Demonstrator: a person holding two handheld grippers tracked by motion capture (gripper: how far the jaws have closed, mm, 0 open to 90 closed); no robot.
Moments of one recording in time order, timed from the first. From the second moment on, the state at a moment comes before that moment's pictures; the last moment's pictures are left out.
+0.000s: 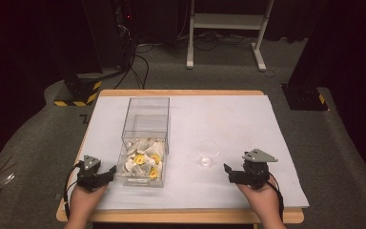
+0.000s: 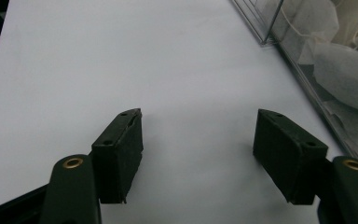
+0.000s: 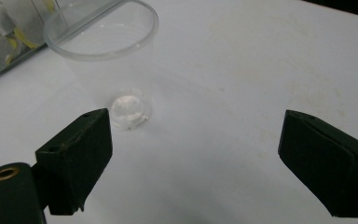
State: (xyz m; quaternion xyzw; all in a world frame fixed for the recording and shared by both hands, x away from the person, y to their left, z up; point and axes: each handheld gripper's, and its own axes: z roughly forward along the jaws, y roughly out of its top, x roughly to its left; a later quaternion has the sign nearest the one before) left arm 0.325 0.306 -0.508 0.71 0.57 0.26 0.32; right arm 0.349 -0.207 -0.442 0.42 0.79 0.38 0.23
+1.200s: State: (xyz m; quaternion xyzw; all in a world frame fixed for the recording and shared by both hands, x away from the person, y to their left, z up) left arm 0.325 0.306 -0.508 0.72 0.56 0.26 0.32; right arm 0.351 -0.118 -0.396 0.36 0.80 0.44 0.22
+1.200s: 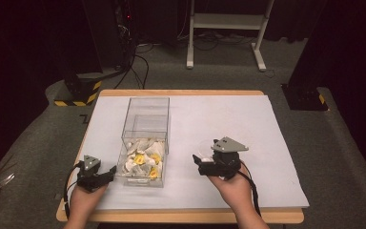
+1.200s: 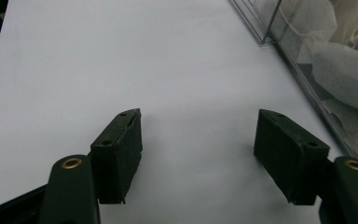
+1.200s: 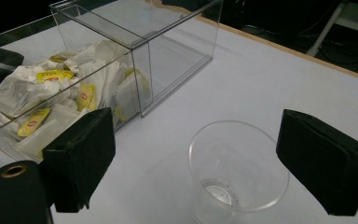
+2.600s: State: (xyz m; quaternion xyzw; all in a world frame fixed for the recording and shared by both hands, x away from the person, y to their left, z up) left arm 0.323 0.306 -0.508 0.72 0.56 0.26 0.32; right arm 0.345 -0.013 -0.402 0.28 0.83 0.46 0.15
